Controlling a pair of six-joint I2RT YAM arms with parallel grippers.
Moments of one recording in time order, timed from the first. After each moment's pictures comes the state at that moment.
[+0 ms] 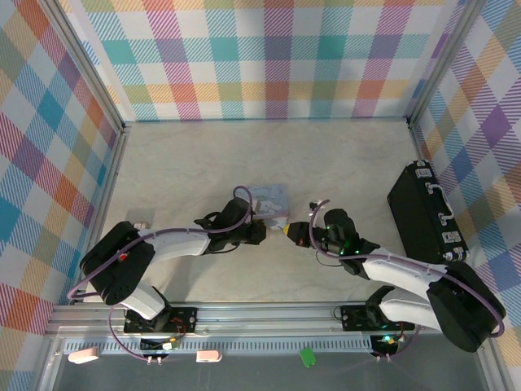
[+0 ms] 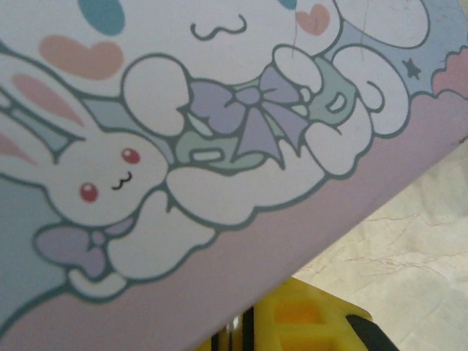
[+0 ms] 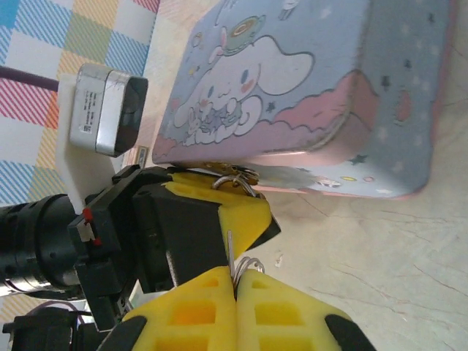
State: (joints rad) left arm -0.78 1.54 0.71 0.01 0.14 -0.63; right arm 0.68 1.15 0.34 0.37 -0.32 0.90
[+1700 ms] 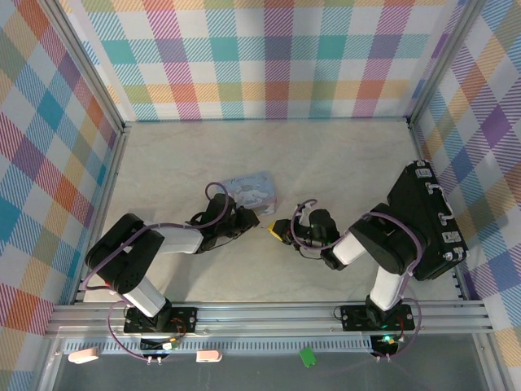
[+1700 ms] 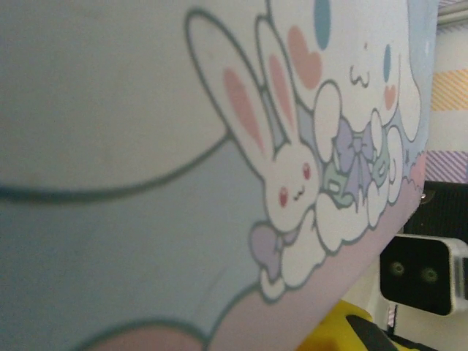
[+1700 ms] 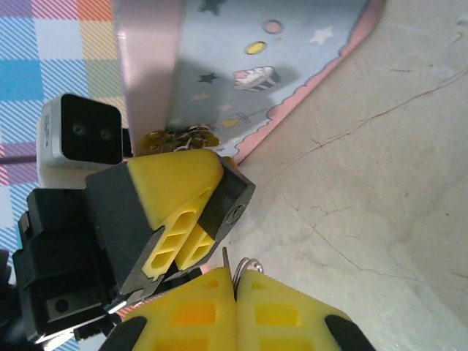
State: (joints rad) left arm -0.61 1.61 0.59 0.40 0.21 -1.13; right arm 0.67 1.80 0.37 1.09 -0.44 1.37
